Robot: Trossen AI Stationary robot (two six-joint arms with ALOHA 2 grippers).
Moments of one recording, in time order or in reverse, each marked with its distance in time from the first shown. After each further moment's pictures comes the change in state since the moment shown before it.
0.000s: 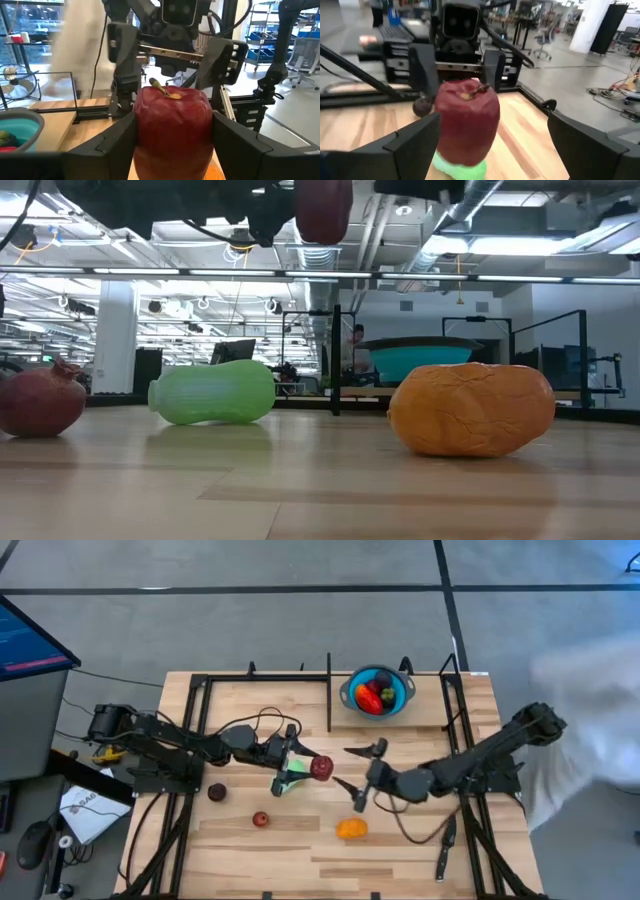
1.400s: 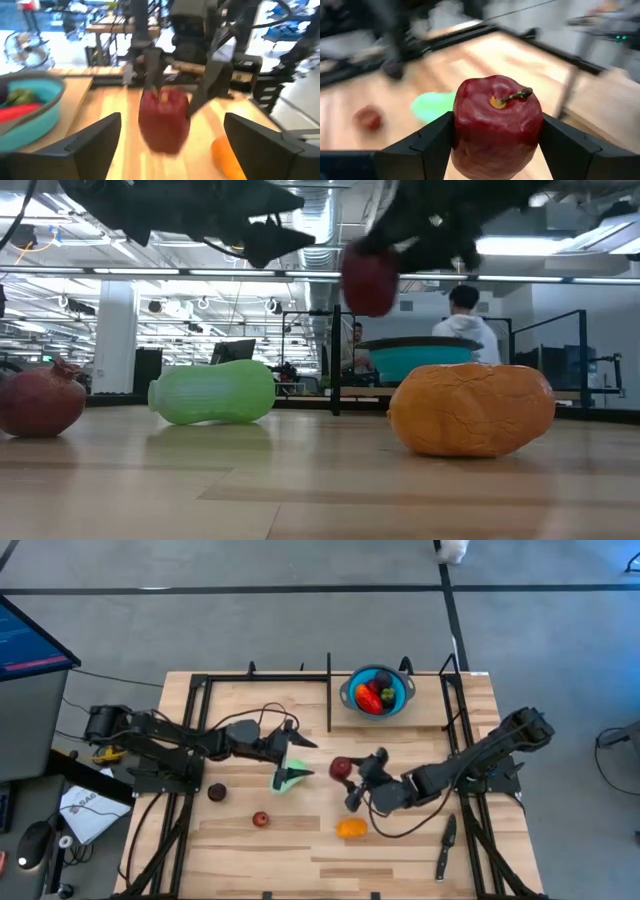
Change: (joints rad) left arm 0.068 -0.039 -0.001 -0.198 -0.003 -0.006; right arm -0.008 0.109 -0.005 -0.301 0.093 0.553
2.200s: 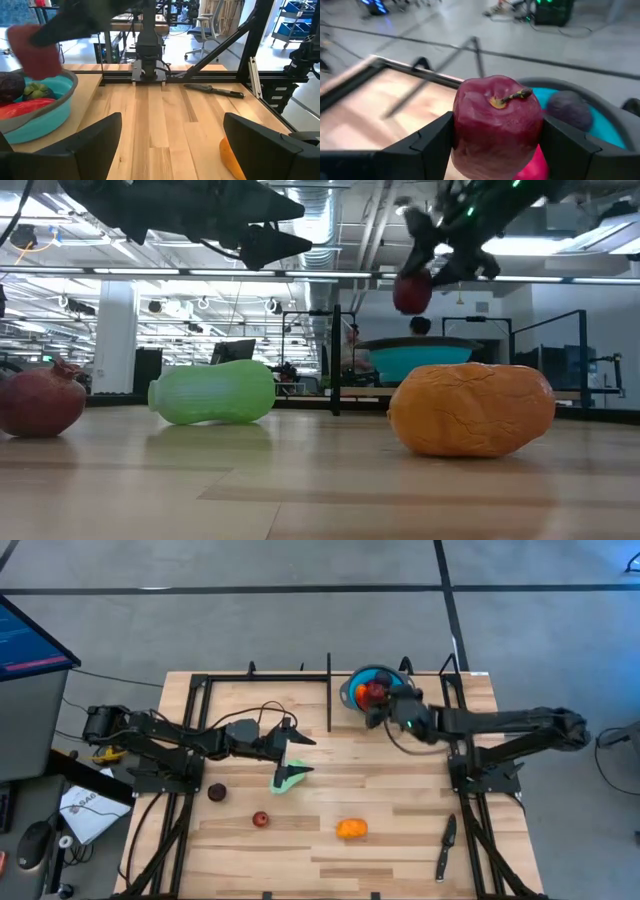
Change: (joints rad) left arm -0.001 -0.014 0.000 -0.023 -0.042 -0.001; right arm -0.566 -0.364 -0.059 -0.266 -0.162 -0.002
